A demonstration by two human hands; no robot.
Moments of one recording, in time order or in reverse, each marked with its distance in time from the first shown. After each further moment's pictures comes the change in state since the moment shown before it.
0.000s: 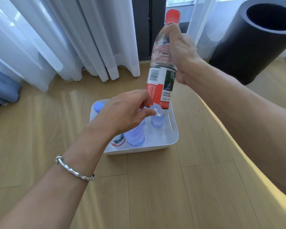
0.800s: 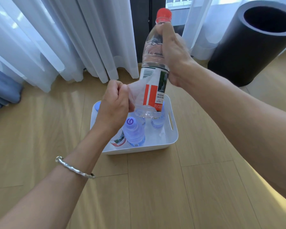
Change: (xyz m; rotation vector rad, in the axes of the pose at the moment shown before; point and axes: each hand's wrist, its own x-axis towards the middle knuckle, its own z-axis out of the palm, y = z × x) left_hand -0.007 0.003 0.004 -0.692 0.392 -0.426; right_hand -0.022 -0.009 0.014 0.054 -0.097 -0.069
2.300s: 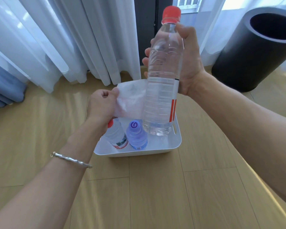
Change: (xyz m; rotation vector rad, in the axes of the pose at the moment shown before) left_hand 0.033 -0.032 -0.023 -0.053 0.187 -0.393; right_hand -0.010 -0.002 -0.008 0.534 -0.443 0.154
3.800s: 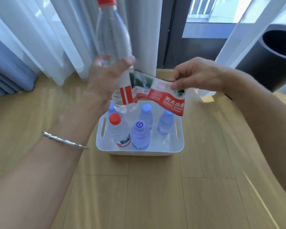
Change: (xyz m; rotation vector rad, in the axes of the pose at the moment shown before) left_hand -0.004 0.053 -0.024 -0.423 -0.103 0.203; right_hand -0.017 -0.039 -0.009 -1.481 -0.238 0.214
